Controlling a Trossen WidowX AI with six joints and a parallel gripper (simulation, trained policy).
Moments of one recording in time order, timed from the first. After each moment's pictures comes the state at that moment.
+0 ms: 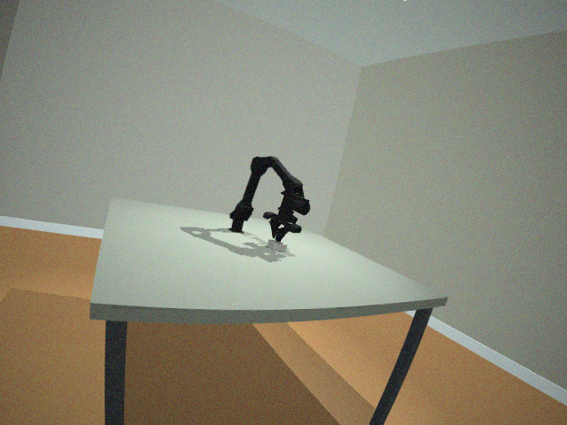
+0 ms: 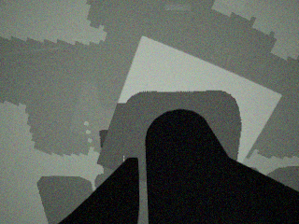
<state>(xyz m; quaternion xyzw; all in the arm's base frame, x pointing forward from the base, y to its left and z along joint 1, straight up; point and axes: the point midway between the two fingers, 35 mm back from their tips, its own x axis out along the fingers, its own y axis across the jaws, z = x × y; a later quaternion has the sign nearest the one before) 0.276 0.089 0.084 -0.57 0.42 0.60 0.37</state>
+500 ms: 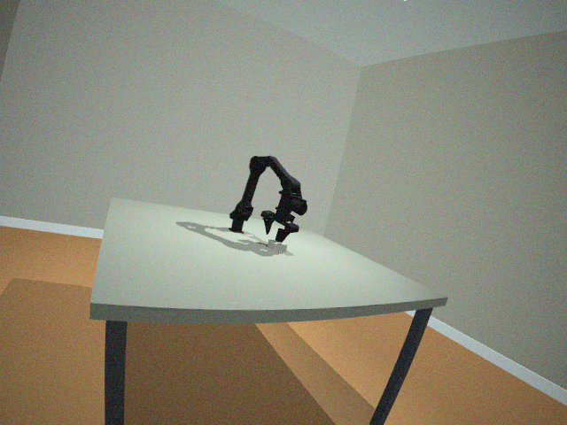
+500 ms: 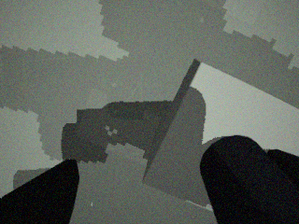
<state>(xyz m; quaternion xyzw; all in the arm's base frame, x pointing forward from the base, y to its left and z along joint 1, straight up) 0.254 0.089 0.084 -0.56 0.41 0.63 0.35</state>
